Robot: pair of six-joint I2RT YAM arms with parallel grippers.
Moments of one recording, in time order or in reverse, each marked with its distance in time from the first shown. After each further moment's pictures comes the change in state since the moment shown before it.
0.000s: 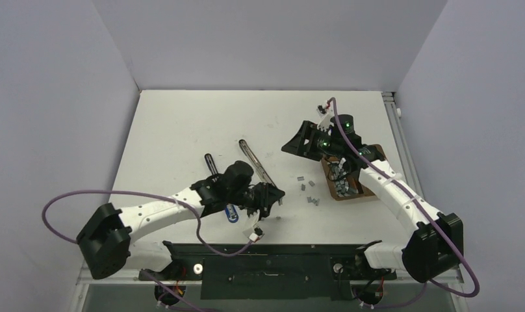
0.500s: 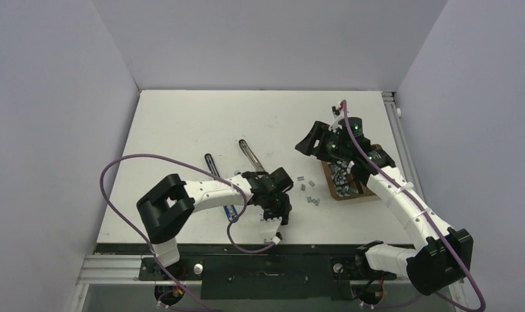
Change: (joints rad) left arm -0.152 0.523 0.389 -0.409 -0.192 0.163; right arm -0.024 -0.101 0.002 -0.156 0.251 -0.041
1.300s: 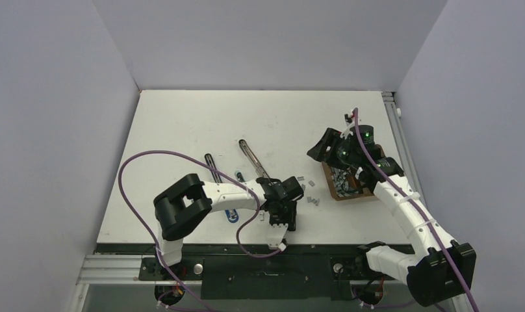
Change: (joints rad) left arm -0.076 0.146 0.088 -0.045 -0.120 0.012; right arm -0.095 -0.080 -0.096 -0.037 0.005 -0.030
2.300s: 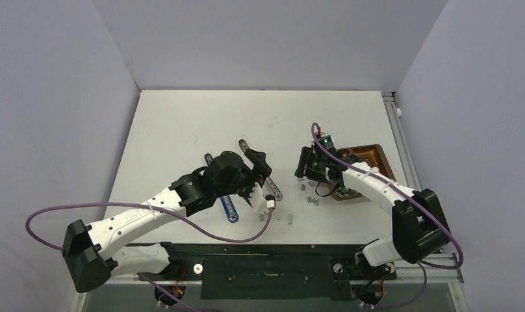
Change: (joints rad) left arm 0.183 -0.733 -0.253 0.228 -0.211 -0.652; right arm 0.182 0.294 -0.064 0.058 0.214 0.003
